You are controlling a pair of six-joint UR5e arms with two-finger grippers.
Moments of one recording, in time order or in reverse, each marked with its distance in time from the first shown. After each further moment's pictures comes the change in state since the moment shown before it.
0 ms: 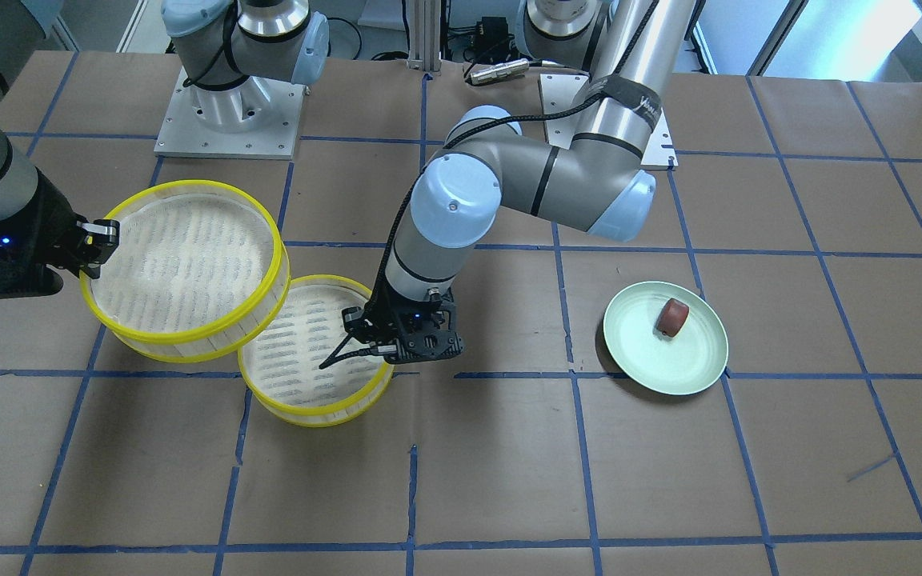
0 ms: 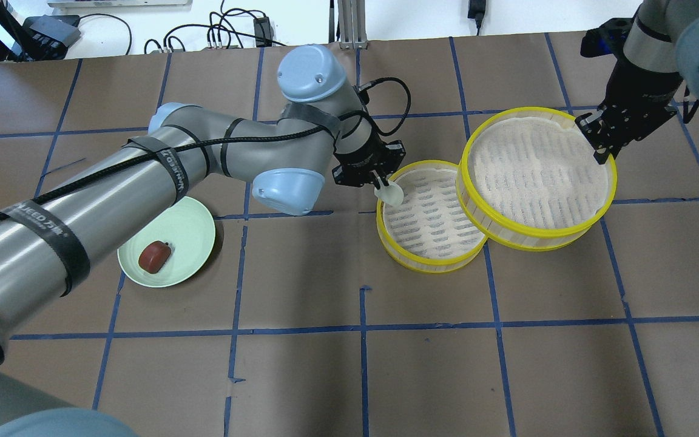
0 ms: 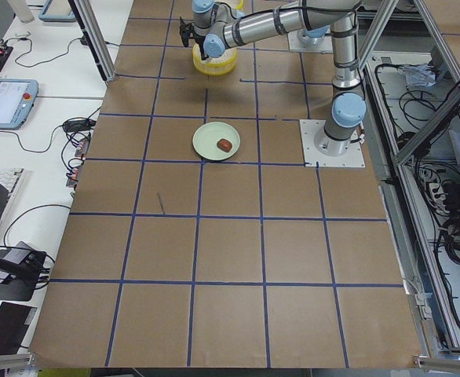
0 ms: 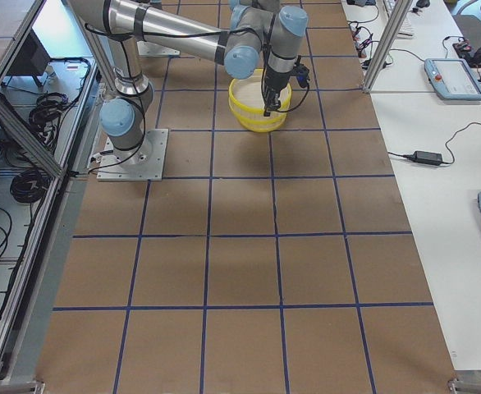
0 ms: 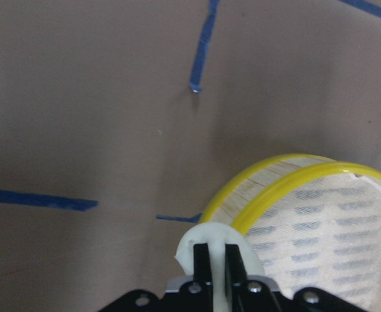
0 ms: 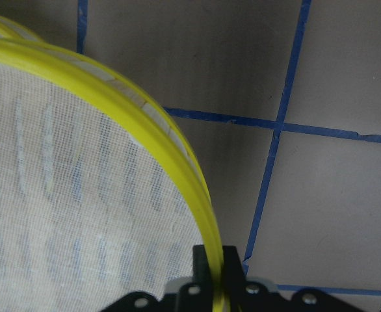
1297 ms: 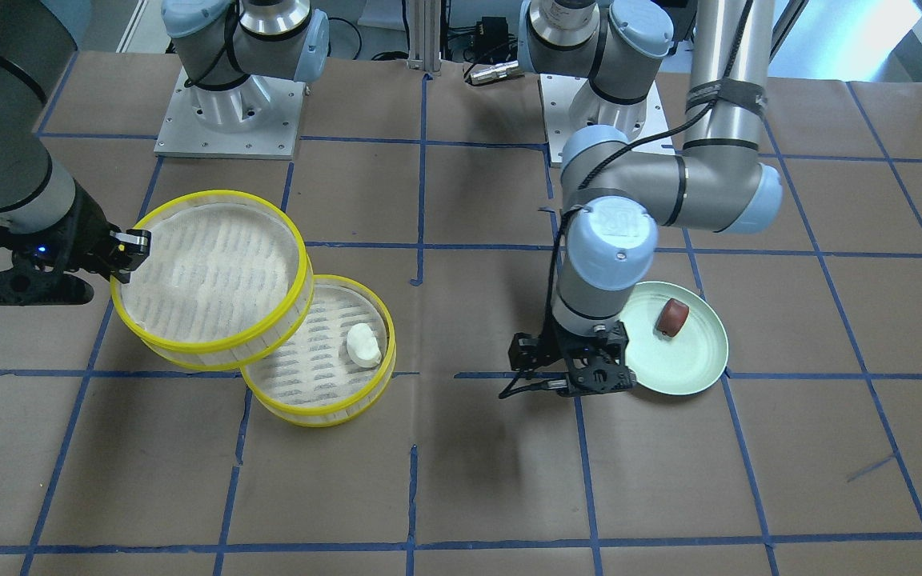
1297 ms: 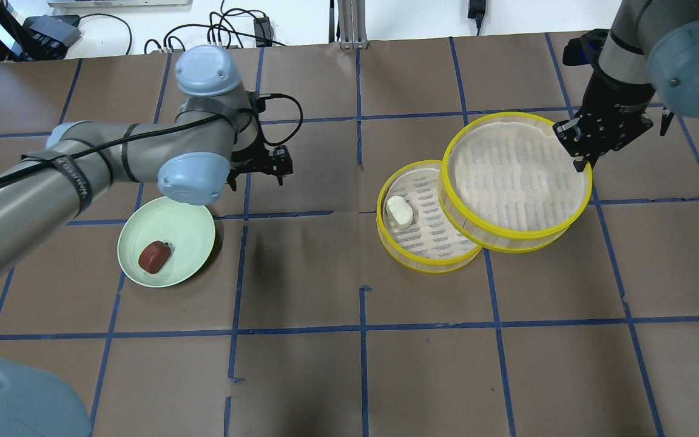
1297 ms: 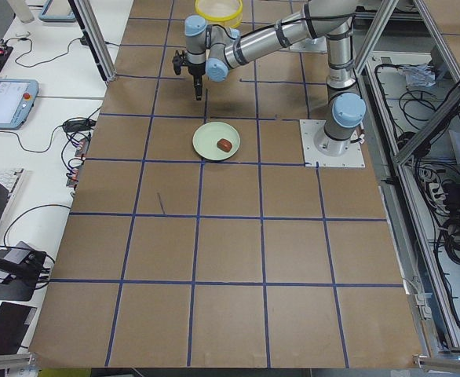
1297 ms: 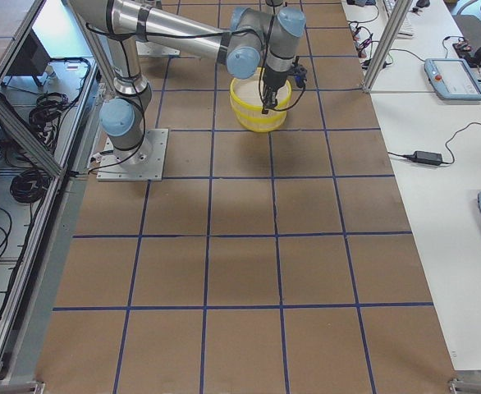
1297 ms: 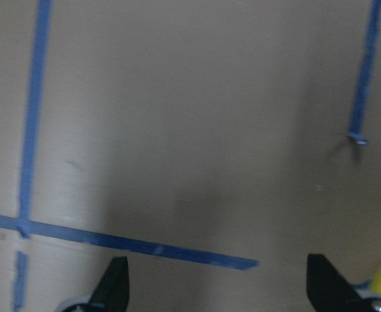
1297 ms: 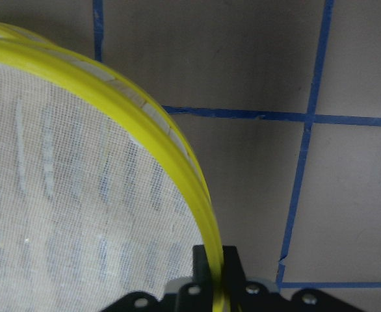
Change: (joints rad) left arm 0.336 0.110 -0.166 -0.085 0.301 0.551; right arm 0.062 0.014 0.033 -0.021 0.026 0.138
